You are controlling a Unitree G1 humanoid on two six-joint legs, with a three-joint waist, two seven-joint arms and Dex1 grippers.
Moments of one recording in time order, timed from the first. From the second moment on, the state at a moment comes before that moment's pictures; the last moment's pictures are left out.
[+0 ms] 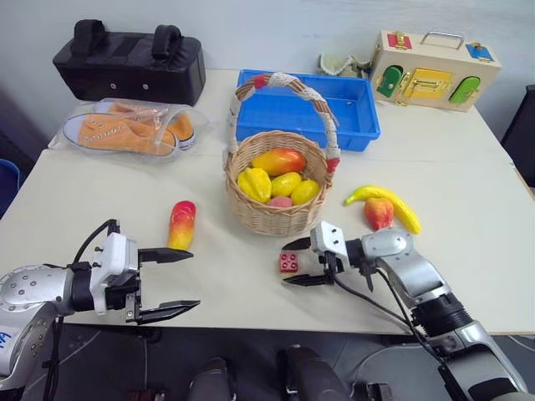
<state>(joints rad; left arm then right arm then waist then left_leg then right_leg) 0.14 0.89 0.34 -0.42 -0.61 0.36 -1.15 -0.49 -0.49 0.31 0.13 0.19 0.13 1.23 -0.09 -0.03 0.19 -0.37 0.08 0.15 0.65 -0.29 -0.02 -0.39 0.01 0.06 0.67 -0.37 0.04</state>
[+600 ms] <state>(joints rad) -0.01 0.73 0.22 -0.46 -0.62 0.34 -1.03 -0.30 -0.80 -0.43 0.25 0.46 0.12 1.02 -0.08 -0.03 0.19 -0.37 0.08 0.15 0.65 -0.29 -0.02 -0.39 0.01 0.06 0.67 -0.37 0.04</state>
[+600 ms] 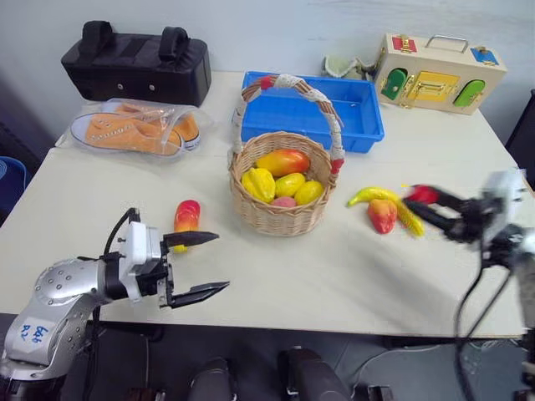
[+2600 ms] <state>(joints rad) -0.52 0.87 0.16 -0.10 -0.78 1.46 -0.40 -0.20 -0.56 -0.07 -0.32 0.62 0.02 1.18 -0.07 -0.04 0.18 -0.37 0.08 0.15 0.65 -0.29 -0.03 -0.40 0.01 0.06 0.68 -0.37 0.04</state>
